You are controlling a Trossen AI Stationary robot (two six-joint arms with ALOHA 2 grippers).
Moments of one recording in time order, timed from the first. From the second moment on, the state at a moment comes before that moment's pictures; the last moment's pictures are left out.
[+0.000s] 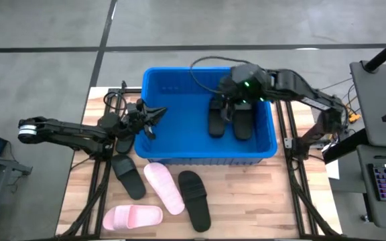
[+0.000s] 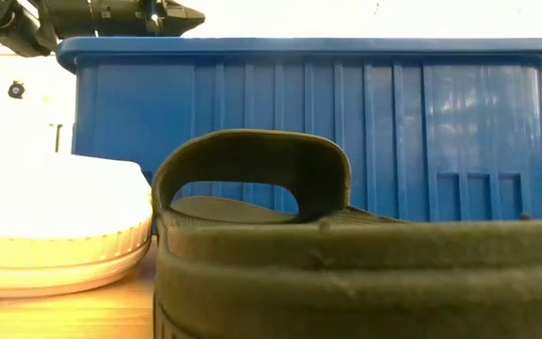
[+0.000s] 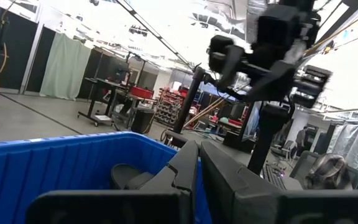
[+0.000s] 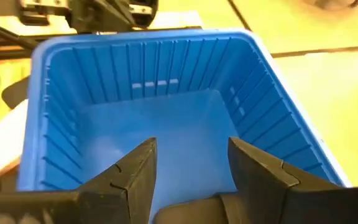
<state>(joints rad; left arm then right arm) 0.10 0.95 0.41 0.88 -0.32 -0.26 -0.15 1.58 1.99 -1.06 0.15 -0.06</state>
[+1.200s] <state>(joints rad) 0.10 0.96 0.41 0.87 -0.32 -0.36 0.62 1.39 1.55 -0.62 0.77 0.28</state>
